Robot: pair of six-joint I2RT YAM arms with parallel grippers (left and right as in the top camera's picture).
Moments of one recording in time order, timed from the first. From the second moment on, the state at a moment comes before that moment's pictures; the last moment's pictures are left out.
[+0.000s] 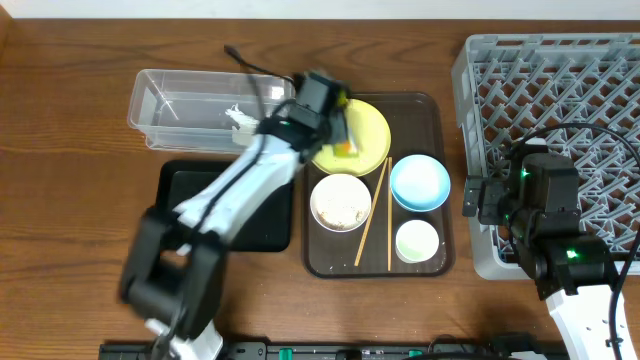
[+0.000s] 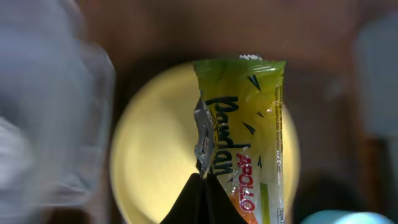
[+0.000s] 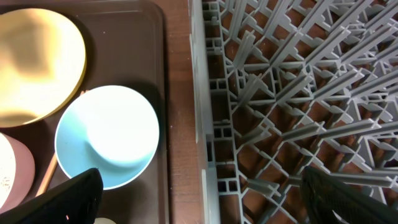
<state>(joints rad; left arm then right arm) -0.47 1.78 1.32 -0.39 -0.05 -0.58 0.10 0.97 0.82 -0.69 0.10 0.13</state>
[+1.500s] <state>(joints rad) -0.73 1.84 1.33 -0.72 0.08 -0.38 0.10 0.97 0.82 -0.69 0.10 0.12</state>
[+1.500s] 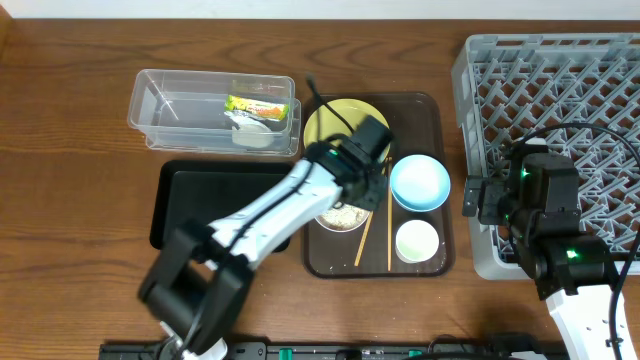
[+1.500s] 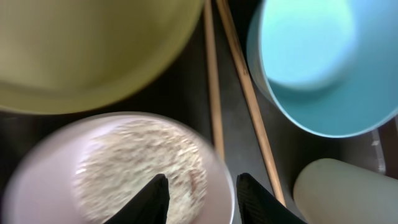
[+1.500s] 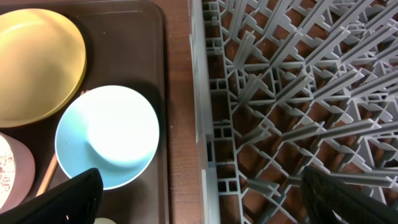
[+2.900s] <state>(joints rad) -0.80 1.95 1.32 -0.68 -0.02 -0.40 0.10 0.97 0.82 -0.73 0.08 0.12</state>
